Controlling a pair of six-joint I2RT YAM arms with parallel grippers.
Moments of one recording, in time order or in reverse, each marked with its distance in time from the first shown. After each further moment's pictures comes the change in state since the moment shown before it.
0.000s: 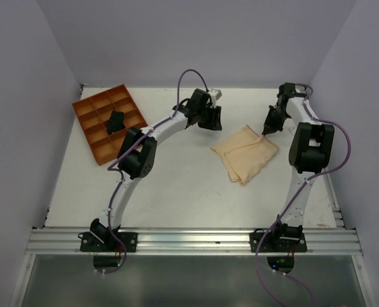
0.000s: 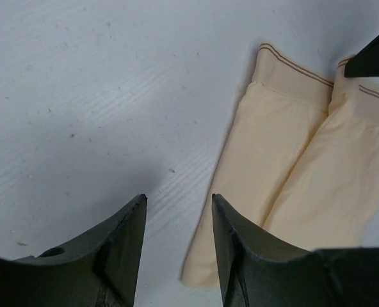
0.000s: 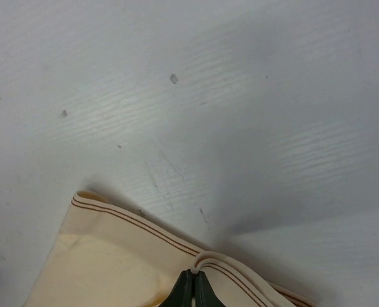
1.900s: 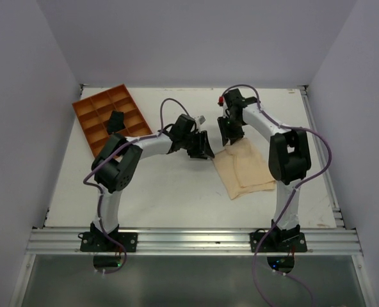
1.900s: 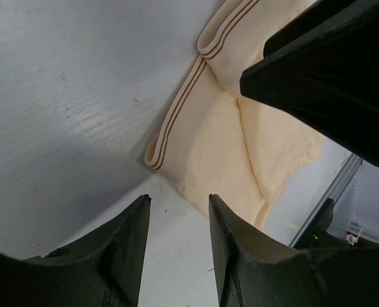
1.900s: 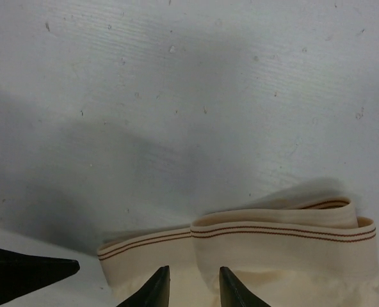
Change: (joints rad) left arm -0.006 -0.397 -0.777 0.310 0.182 -0.352; right arm 0.448 -0.130 -0.106 -0.029 0.046 -0.206
